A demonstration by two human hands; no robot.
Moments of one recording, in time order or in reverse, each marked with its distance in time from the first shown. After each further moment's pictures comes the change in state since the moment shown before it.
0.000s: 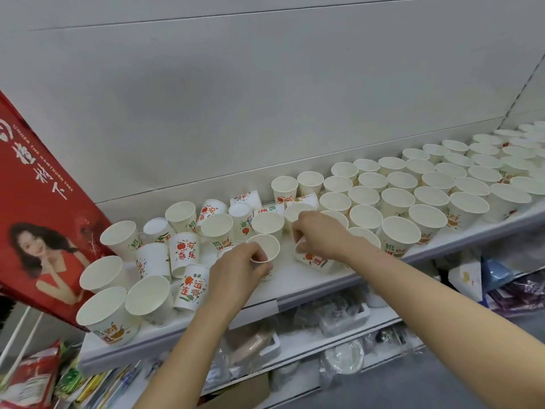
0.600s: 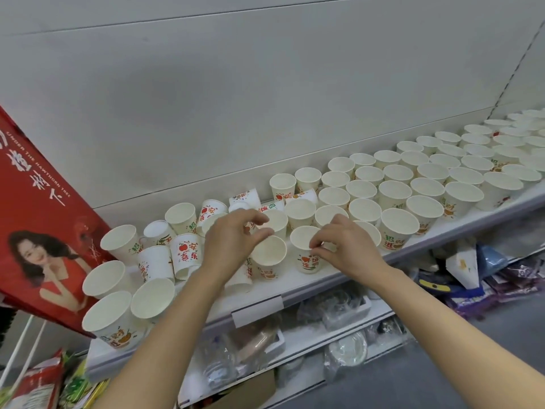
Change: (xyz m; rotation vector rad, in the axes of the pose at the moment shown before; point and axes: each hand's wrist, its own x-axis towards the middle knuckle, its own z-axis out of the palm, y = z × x) left_hand 0.034 0.010 -0.039 -0.144 0.097 0.142; right_hand -0.059 0.016 0.027 0.243 0.470 -0.054
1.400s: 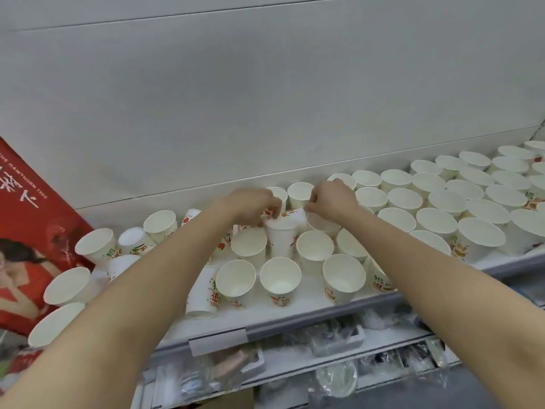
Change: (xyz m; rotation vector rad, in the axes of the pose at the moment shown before) left_hand 0.162 0.008 0.058 0.676 -0.635 0.258; right_hand 0.152 0.094 -0.006 -0.246 -0.289 0.296
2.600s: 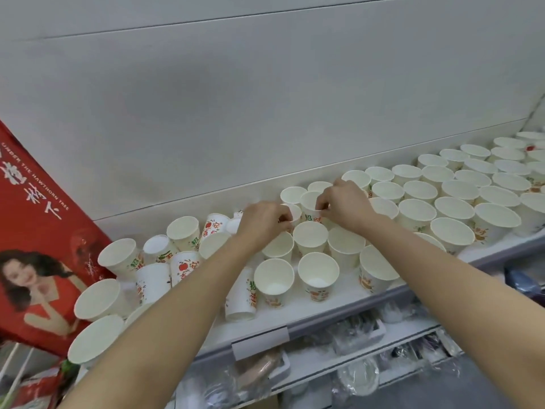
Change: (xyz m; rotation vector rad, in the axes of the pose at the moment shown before) left_hand -0.035 -0.002 0.047 -0.314 0.470 -0.117; right_hand -0.023 -0.031 0.012 -0.050 0.172 -0.154
